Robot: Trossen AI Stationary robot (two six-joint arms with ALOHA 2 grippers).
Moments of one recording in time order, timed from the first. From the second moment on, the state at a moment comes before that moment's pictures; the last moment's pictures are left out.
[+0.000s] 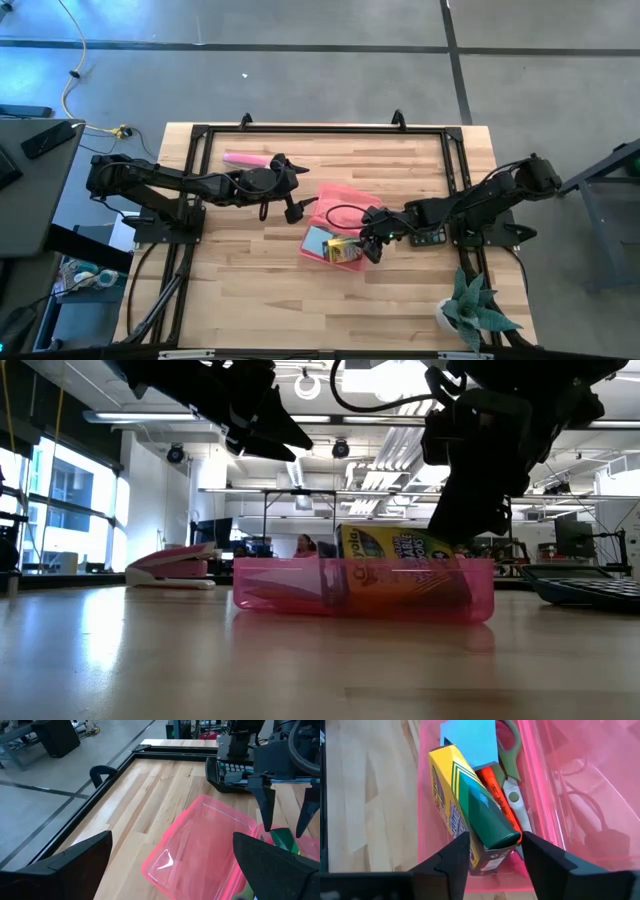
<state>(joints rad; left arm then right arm) 0.15 1.34 0.77 0.16 -0.32 0.00 0.20 1.43 0.67 -0.06 0.06 0.70</state>
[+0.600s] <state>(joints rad) 0.15 1.34 0.77 0.18 -0.32 0.00 0.22 1.33 0.67 0.04 0.11 0.55</state>
